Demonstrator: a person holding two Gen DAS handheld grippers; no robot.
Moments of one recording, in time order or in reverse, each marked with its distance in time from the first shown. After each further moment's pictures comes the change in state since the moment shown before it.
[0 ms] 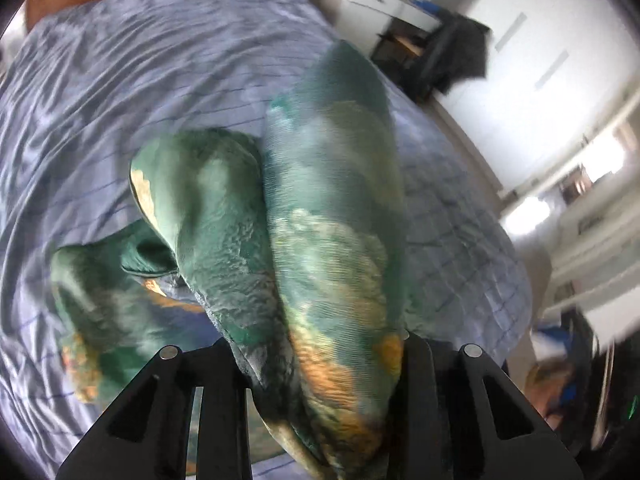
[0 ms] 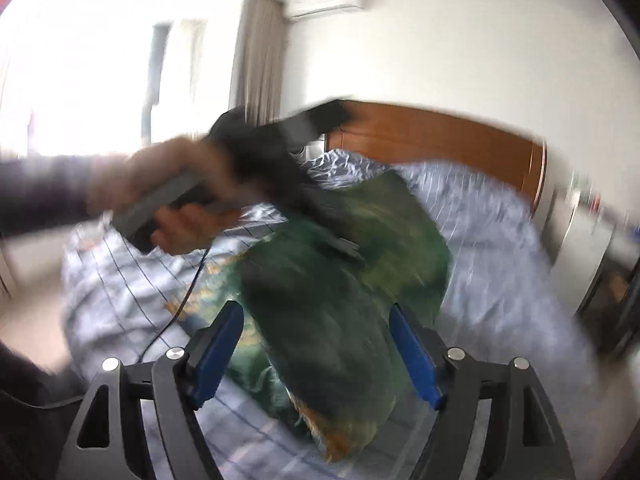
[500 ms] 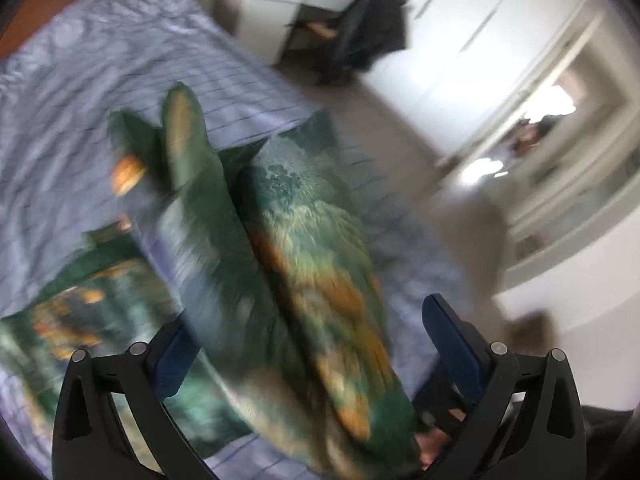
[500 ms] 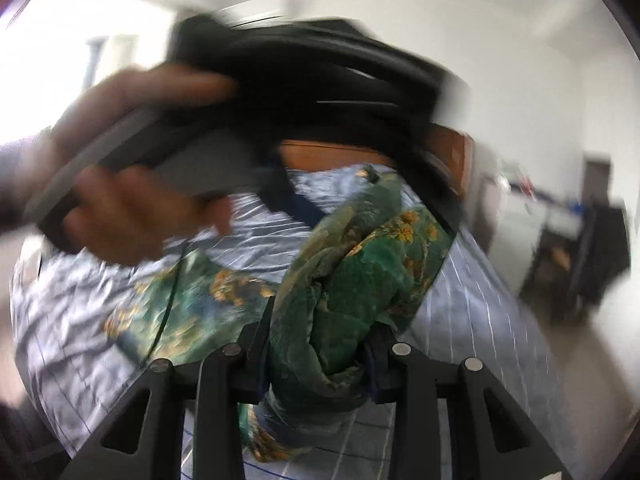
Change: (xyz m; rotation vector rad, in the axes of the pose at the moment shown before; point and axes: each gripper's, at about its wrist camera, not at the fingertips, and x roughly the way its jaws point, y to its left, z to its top) left arm 0.015 -0.179 0.034 0.218 0.054 -0.102; right arm -0.012 -0.007 -0.017 -0.046 -0.067 -0.284
